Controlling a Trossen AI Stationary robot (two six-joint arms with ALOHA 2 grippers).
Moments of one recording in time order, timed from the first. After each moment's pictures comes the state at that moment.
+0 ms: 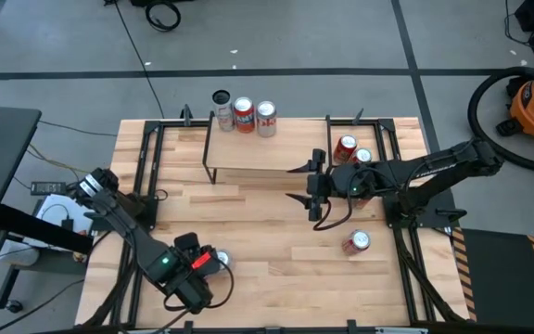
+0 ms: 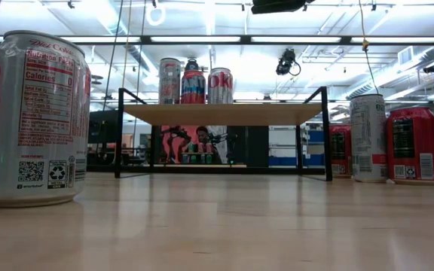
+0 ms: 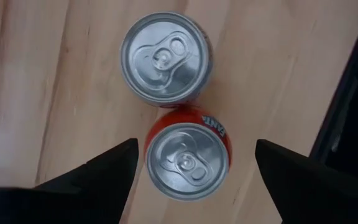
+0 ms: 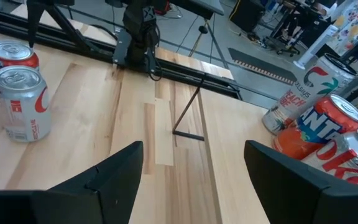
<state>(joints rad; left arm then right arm) -0.77 1.70 1.51 -1.25 -0.22 -1.04 0.19 1.25 1.04 -0.17 0.41 -0.24</state>
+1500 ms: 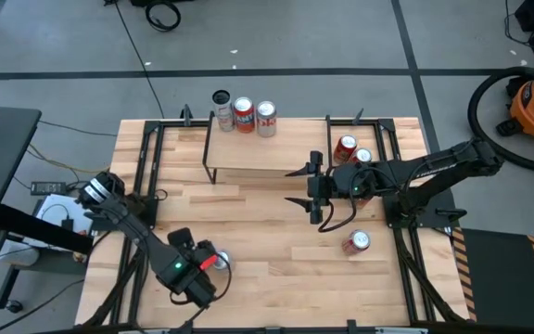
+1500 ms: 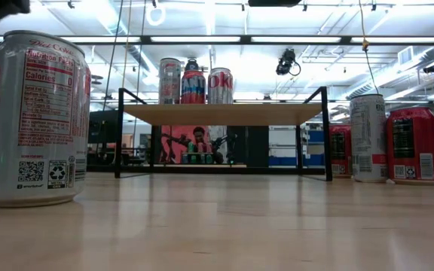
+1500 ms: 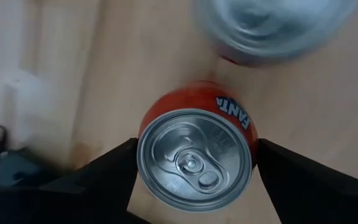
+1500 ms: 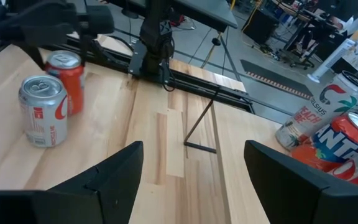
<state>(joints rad) -0.73 1.76 1.43 -1.37 -0.18 -1.12 0.20 1.25 1.04 -0.14 0.35 -0.27</state>
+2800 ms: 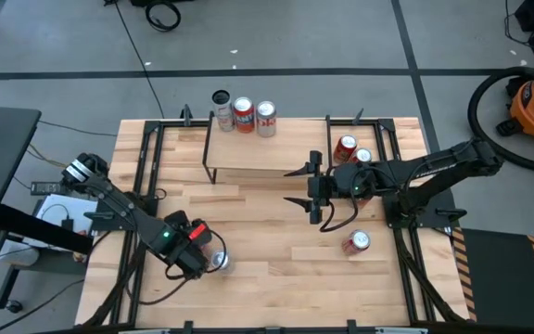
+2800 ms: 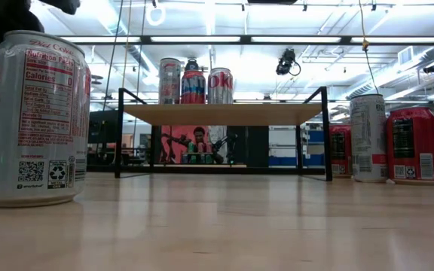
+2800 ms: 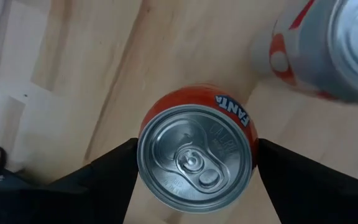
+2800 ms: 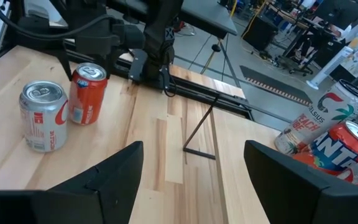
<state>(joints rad) -0.64 1.51 1.17 -1.20 -0.21 -1.07 0.20 1.25 1.04 -0.12 0.34 -0.29</state>
